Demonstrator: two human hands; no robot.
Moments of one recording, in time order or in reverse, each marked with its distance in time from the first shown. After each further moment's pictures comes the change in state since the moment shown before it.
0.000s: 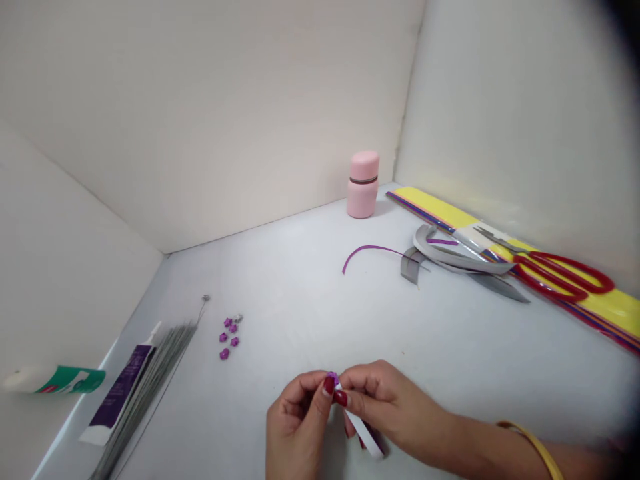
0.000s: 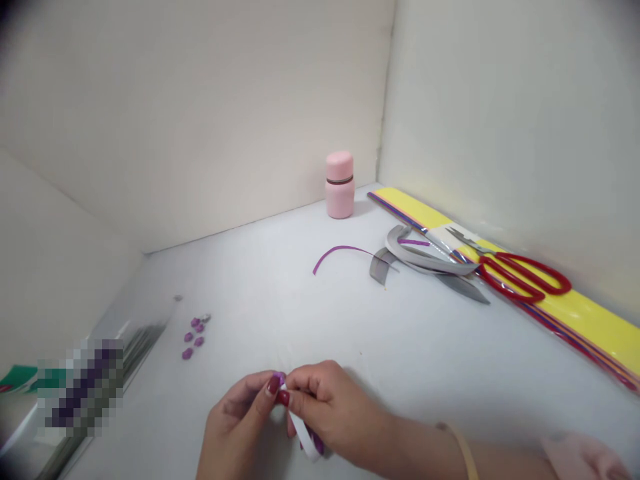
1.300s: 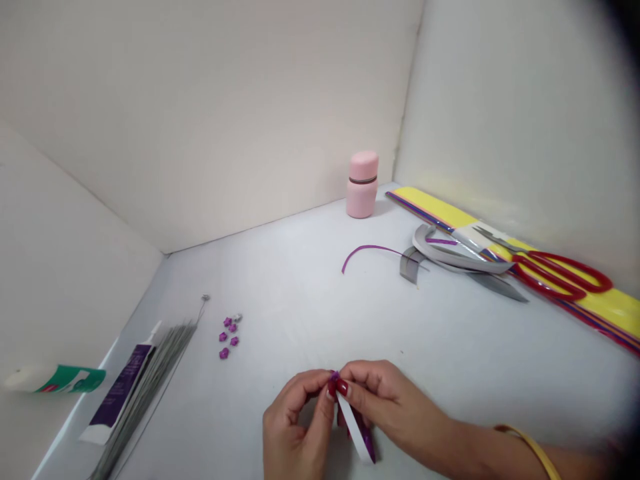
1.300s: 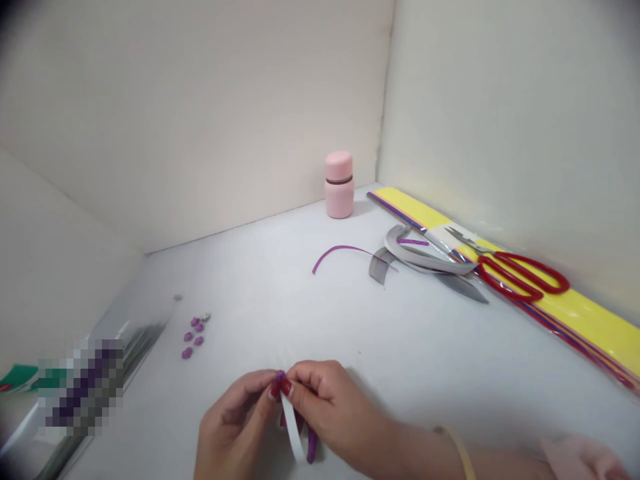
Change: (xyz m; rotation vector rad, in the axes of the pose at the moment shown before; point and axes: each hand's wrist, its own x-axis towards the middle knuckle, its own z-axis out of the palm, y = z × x) left_hand -0.002 -0.004 -0.008 0.335 -0.058 0.394; right_hand 0.000 -0.003 0.007 0.096 0.109 -0.039
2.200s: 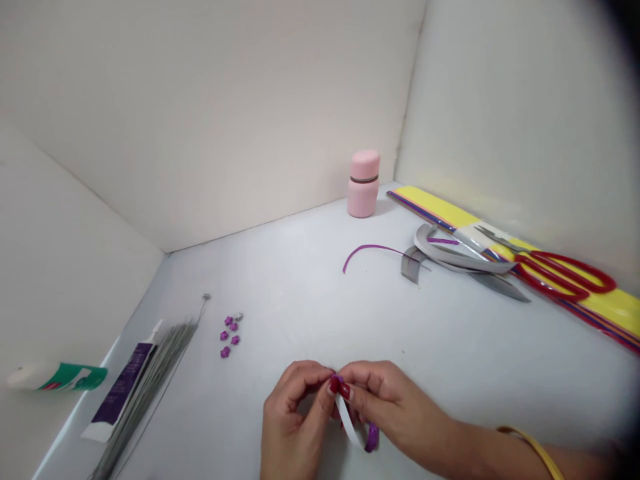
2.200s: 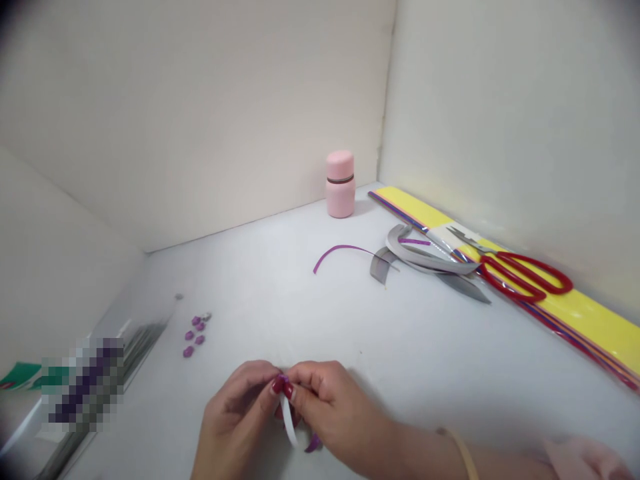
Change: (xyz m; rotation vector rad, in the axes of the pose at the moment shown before) left_hand 0.010 0.009 -0.005 -0.143 -0.106 -0.107; right_hand -0.002 -0.004 0.001 0.072 -0.032 0.051
